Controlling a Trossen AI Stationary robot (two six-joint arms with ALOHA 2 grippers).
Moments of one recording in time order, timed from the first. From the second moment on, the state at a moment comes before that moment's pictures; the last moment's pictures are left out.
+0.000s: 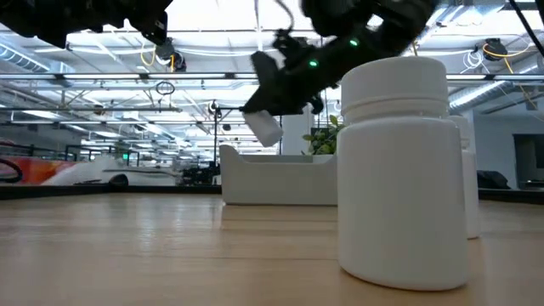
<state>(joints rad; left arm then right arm) 0.10 0.77 0.41 0.39 0.48 0.05 -0.01 1.79 0.94 0.52 0.50 0.19</state>
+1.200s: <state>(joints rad) 0.10 0.77 0.41 0.38 0.45 0.05 -0.03 1.96 0.77 1.03 0.47 0.20</state>
